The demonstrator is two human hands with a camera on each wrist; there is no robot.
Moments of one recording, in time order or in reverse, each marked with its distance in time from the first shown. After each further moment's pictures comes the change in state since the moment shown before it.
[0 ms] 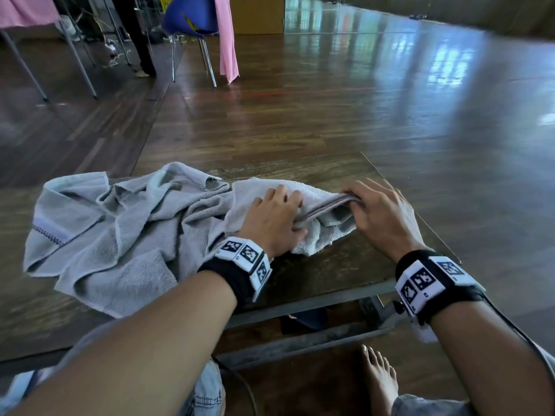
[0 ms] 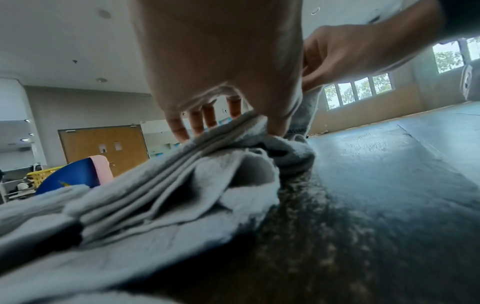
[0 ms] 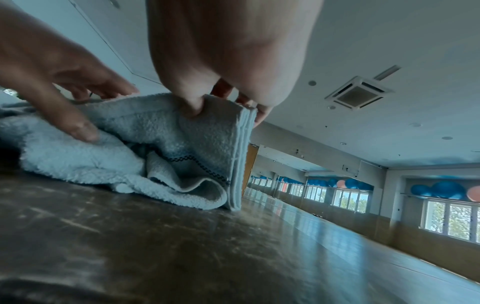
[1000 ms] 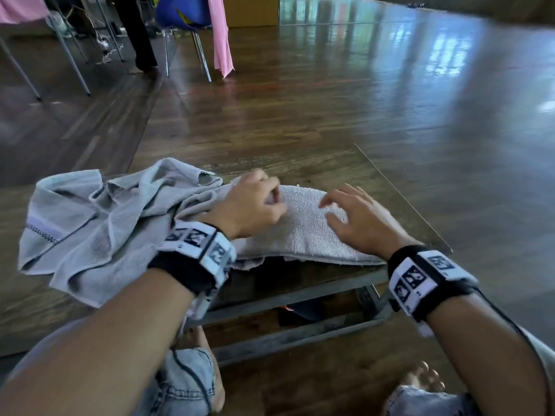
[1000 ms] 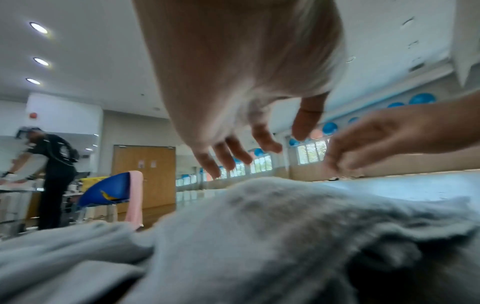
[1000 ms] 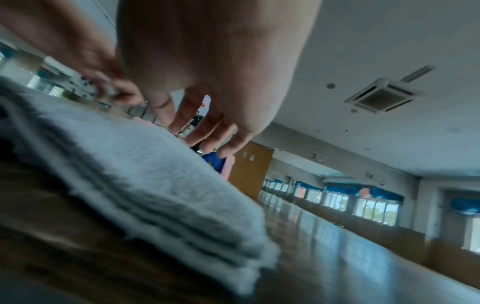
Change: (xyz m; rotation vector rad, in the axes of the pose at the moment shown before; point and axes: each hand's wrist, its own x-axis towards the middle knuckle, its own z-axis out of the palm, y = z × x) left_hand -0.003 -0.014 -0.045 -0.340 -0.158 -0.072; right_hand -0.008 0.002 0.011 0.093 -0.273 0.005
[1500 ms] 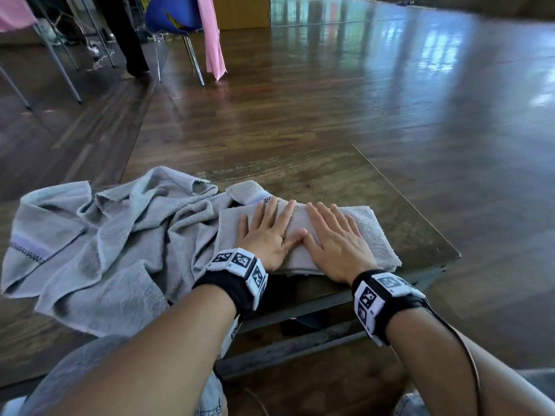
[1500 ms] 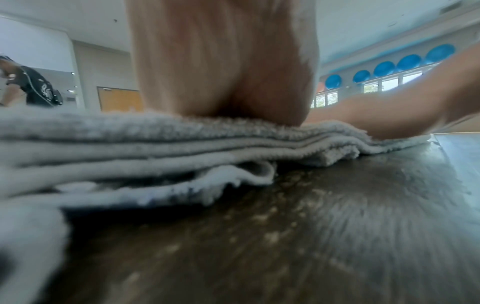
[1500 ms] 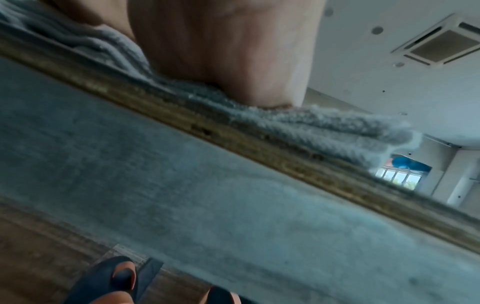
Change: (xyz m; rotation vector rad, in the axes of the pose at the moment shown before) left_hand 0.010 -0.016 0.077 0.132 -0.223 -0.179; right_hand 0.000 -0.008 0.072 -0.091 -0.144 0.228
